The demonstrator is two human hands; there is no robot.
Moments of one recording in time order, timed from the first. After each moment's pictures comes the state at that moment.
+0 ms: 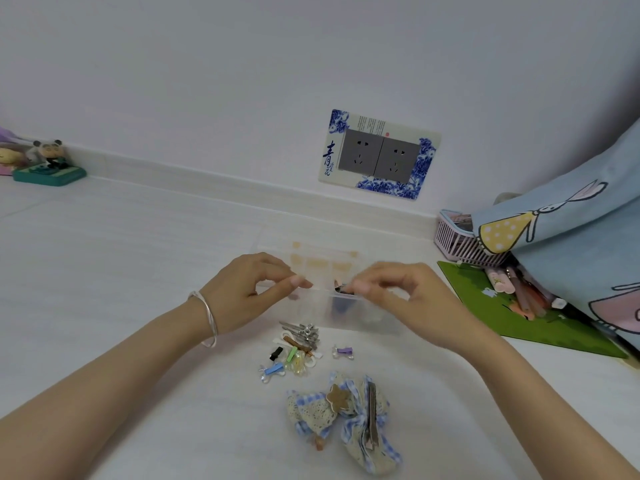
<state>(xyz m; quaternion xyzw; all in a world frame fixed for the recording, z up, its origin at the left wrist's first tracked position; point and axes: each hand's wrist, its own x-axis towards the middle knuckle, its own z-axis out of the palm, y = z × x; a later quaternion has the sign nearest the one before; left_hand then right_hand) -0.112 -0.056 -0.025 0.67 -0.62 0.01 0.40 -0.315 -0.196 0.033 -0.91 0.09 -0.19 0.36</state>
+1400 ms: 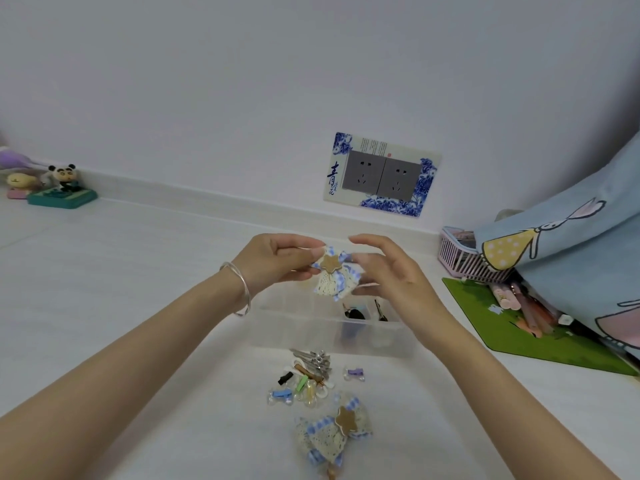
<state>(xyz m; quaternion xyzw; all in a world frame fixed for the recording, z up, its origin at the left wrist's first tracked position) -0.113 -0.078 0.028 0.58 -0.39 -0.28 0.66 -0.276 -0.186 0.040 -0.80 0.12 -0.28 0.52</state>
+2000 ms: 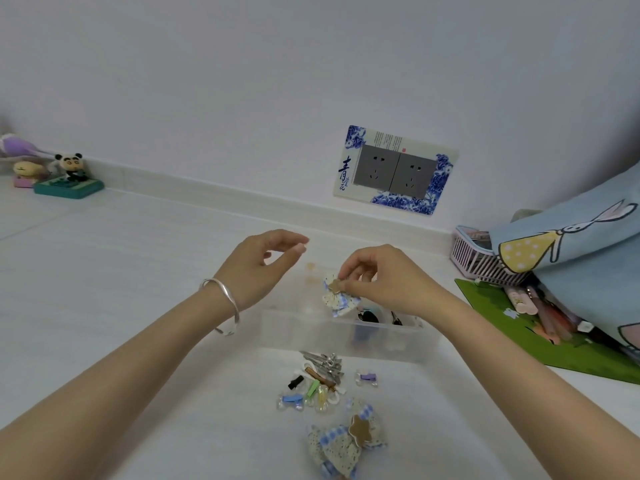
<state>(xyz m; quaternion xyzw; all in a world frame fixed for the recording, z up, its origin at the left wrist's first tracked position) -0.088 -0.064 0.005 0.69 -0.49 -0.03 0.54 -0.237 -0.207 0.042 -0.94 0.17 -0.15 0.26</state>
